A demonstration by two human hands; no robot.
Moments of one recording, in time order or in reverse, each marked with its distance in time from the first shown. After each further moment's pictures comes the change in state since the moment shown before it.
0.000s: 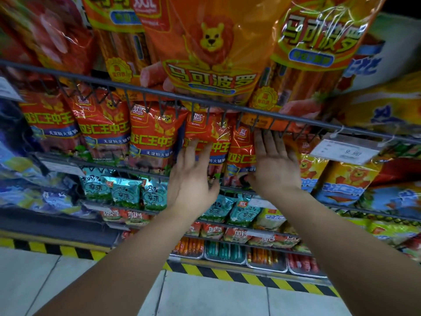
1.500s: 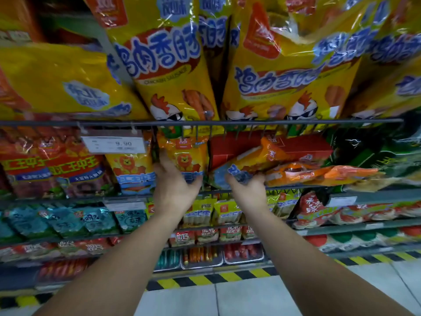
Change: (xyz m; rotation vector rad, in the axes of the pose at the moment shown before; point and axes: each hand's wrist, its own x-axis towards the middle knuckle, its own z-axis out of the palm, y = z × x) left_hand 0.013 0.322 0.135 -0.225 -0.133 -0.345; right_hand -0.094 0.319 0.051 1.193 -0.044 0.813
